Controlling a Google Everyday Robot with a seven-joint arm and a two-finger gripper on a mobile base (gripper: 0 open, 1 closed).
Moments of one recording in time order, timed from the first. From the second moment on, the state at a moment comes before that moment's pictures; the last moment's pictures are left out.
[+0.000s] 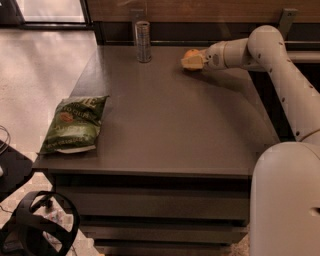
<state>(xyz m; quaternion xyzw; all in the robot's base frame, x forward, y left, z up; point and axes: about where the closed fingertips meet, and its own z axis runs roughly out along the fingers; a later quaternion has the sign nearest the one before) 0.845 -0.139 0.844 -0.32 0.77 0.25 0.49</state>
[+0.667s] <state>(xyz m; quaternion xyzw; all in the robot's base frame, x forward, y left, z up) 0.790 -0.128 0.881 -0.34 0.75 0.27 0.50</state>
